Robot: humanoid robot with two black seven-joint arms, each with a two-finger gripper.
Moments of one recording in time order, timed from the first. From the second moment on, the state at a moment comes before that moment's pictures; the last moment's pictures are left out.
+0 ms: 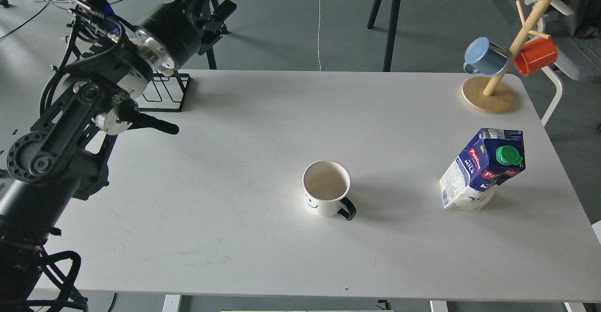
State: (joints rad) left arm -0.65 0.27 -1.19 -1.35 0.98 -0.22 0.12; right arm 0.94 -1.01 0.45 1.27 0.57 0.20 0.46
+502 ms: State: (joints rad) left arm -0.65 0.27 -1.19 -1.35 0.98 -0.22 0.12; right arm 0.95 -0.67 0.54 1.34 0.57 0.10 0.36
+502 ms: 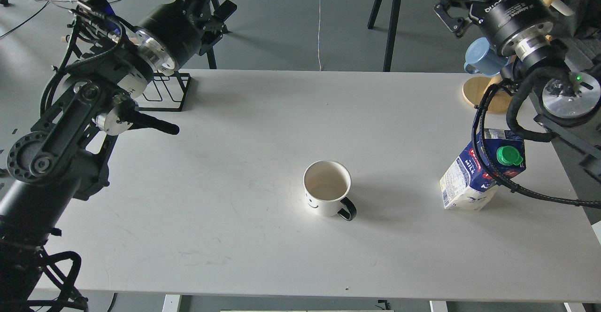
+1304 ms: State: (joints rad) left arm -0.65 0.26 -1.19 -1.35 0.98 -0.20 0.12; right arm 0.64 -1.05 0.63 1.46 0.80 0.49 0.15
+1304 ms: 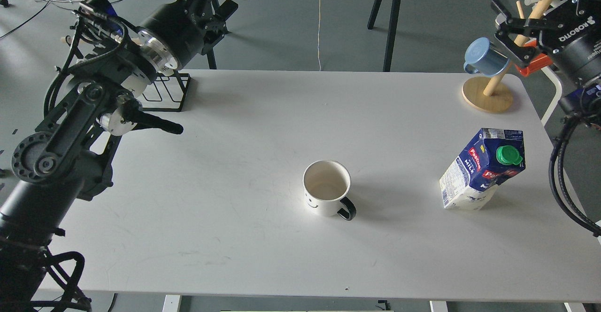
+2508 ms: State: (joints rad) left arm -0.64 0.26 -1.19 -1.35 0.98 -0.20 0.12; right arm 0.20 -1.20 0.62 1.73 0.80 0.49 0.26
